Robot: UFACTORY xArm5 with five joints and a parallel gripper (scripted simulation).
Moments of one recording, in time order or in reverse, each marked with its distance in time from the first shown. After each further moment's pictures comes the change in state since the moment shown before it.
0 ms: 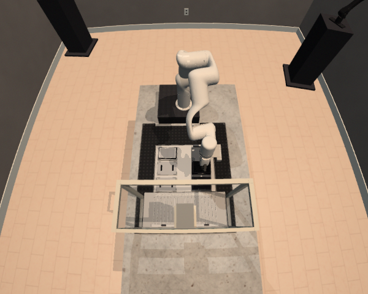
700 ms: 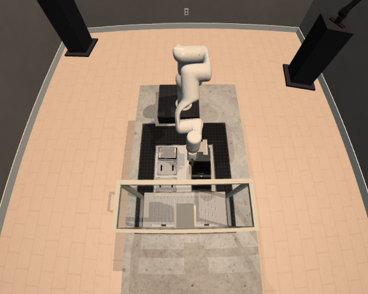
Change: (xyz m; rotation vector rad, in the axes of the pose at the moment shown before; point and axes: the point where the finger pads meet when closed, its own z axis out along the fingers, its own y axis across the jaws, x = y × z) arm -0.072 -0.034 0.010 0.002 -0.002 0.002
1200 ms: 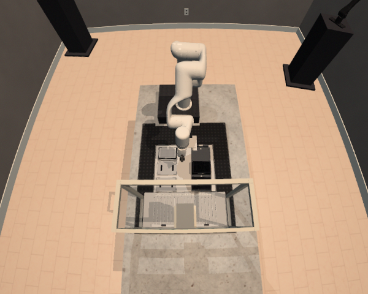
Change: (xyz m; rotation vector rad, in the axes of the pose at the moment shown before) arm -0.058 -0.027 0.008 0.001 -0.002 0.000
